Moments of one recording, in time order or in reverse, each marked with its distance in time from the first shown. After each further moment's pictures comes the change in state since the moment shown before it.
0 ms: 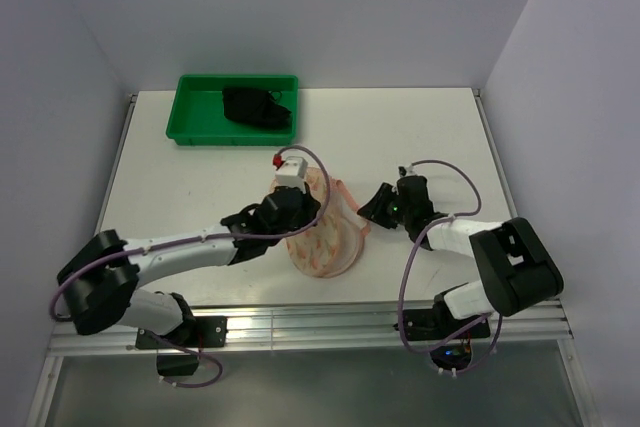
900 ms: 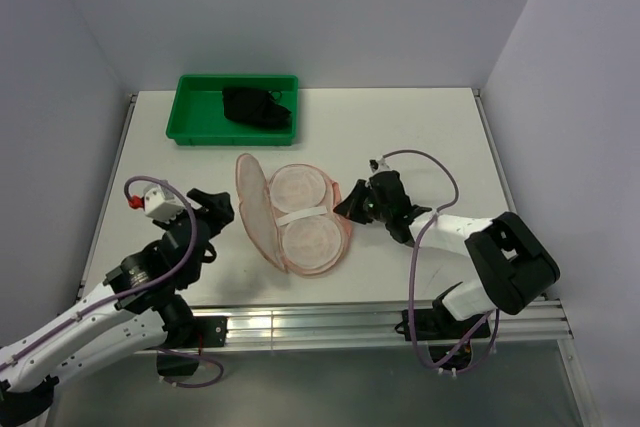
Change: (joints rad) left arm 0.058 -0.871 -0.171 -0.698 -0.575 -0.402; right arm 0.233 0.042 0.109 0.016 0.048 0.043
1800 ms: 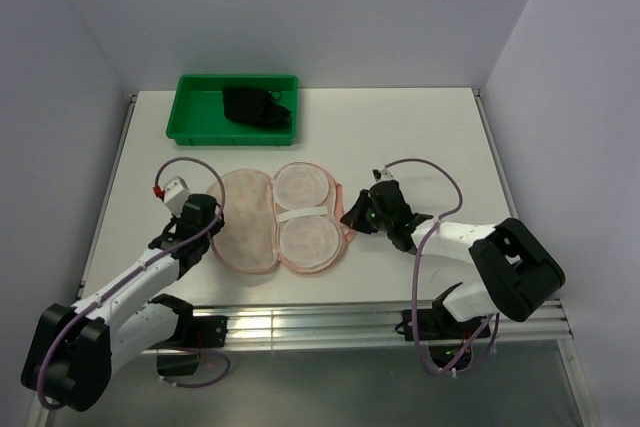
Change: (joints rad) left arm 0.509 0.416 -0.225 0.350 0.438 0.168; right arm 0.035 -0.041 -0.053 -0.056 0.102 -0.008
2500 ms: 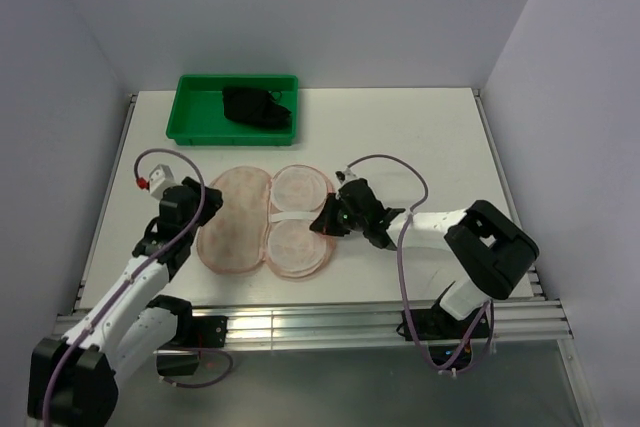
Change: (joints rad) left arm 0.165 -0.153 0.006 0.102 0.216 -0.026; right arm 0.151 0.141 0.119 0.032 -0.093 0.004
